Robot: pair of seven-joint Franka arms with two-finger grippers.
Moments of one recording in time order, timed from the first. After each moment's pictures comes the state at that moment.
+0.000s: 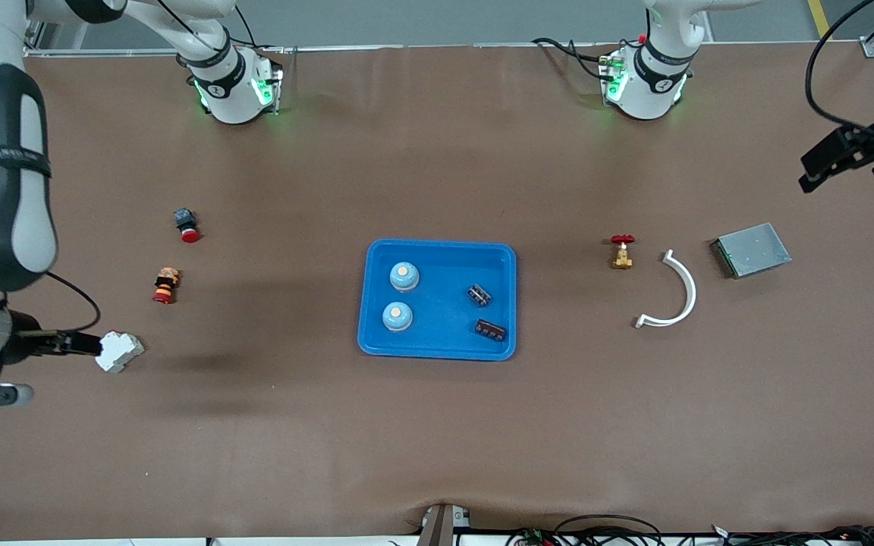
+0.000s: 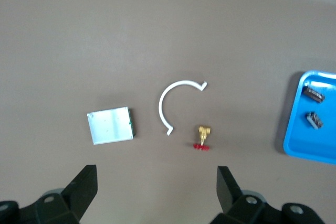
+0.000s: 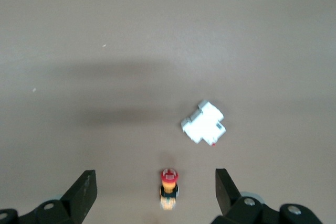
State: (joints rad) left arm 0.02 -0.08 -0.07 -1.55 0.03 1.51 -0.16; right arm -0.07 0.53 -0.02 -1.22 -0.05 1.70 -0.07
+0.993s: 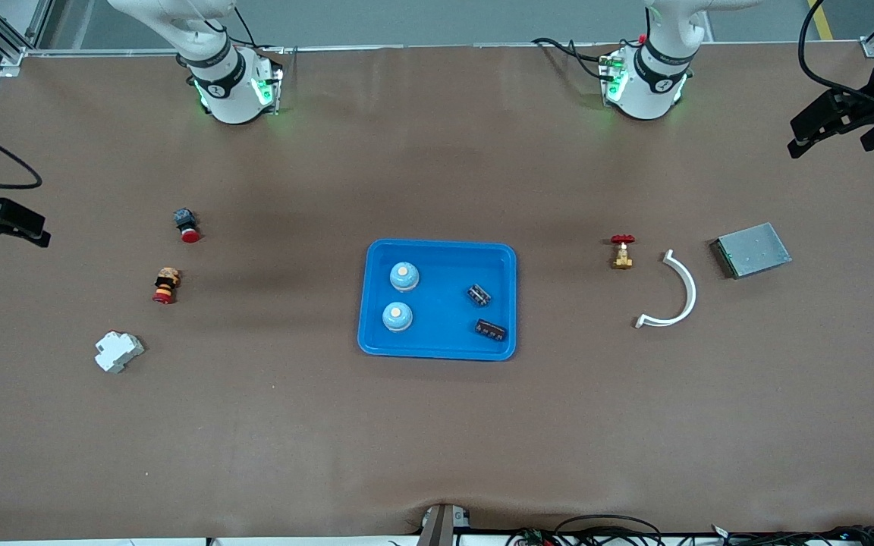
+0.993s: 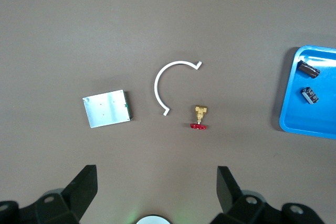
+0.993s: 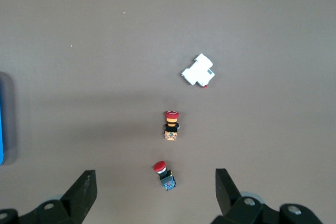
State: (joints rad) left arm 0.00 -0.14 -0.07 -1.60 0.01 1.47 -0.15; right arm -0.07 0.05 -0.01 -1.58 -0.05 1.64 -0.07
